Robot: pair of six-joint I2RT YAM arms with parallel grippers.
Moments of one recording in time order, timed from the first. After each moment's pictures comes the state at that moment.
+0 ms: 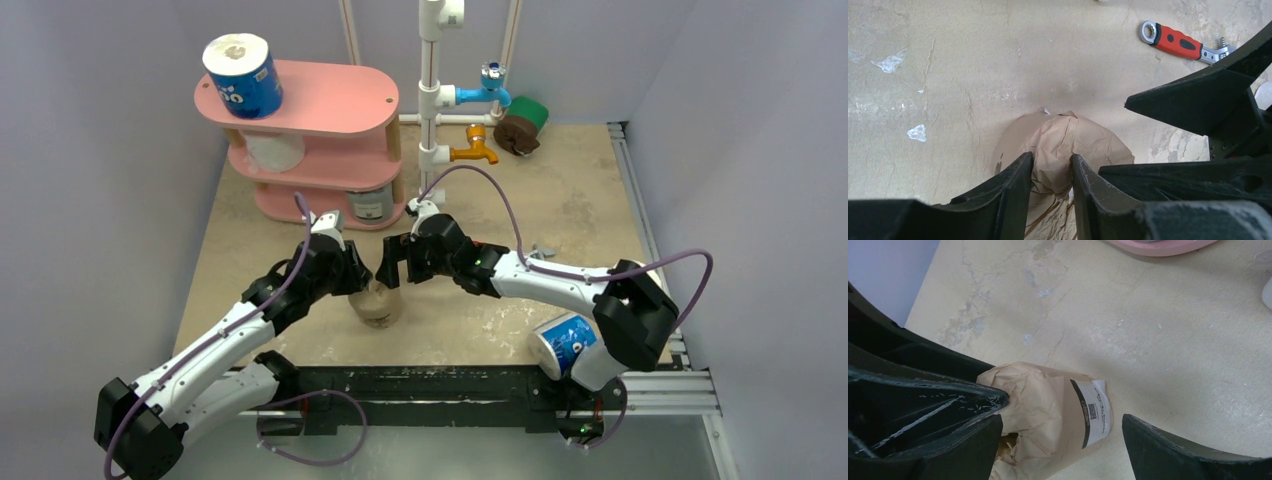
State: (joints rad) left arm -0.62 0.87 0.63 -0.45 -0.12 -0.67; right arm 0.95 1.58 1.00 -0.01 -0.04 0.60
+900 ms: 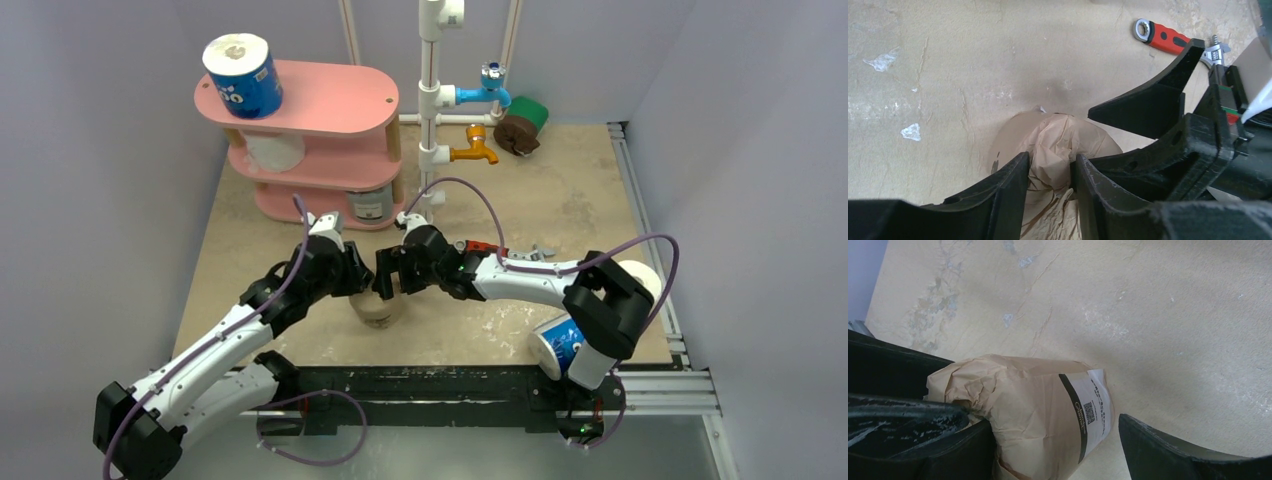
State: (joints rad) left arm -0.62 0.86 0.62 -0.43 -0.10 -0.68; right arm 0.99 1.69 1.01 0.00 -0.02 0.62
